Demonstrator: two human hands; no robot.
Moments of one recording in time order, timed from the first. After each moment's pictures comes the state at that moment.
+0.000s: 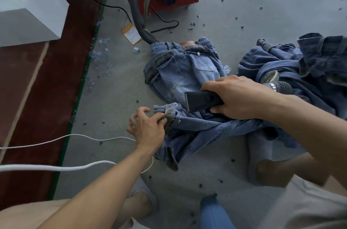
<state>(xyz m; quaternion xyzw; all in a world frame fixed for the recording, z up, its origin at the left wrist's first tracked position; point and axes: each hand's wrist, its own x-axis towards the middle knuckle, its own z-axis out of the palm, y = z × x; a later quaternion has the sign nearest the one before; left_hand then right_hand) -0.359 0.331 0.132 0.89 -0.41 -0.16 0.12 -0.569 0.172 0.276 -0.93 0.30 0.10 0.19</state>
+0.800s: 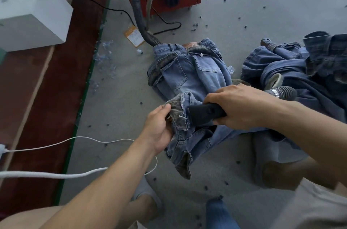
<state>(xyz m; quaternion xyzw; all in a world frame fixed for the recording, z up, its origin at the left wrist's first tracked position) -0.370 0.301 0.187 0.55 0.03 -0.61 0.56 -0.566 0.182 0.273 -0.94 0.26 0.14 0.18</state>
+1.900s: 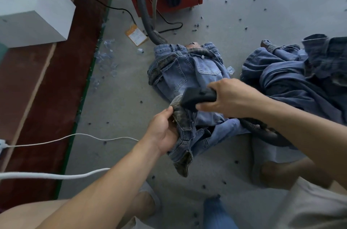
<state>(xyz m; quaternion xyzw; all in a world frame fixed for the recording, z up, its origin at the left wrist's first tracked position) -0.388 0.303 0.199 0.52 0.11 -0.65 0.54 -0.549 0.175 0.263 -0.87 0.39 0.06 0.29</state>
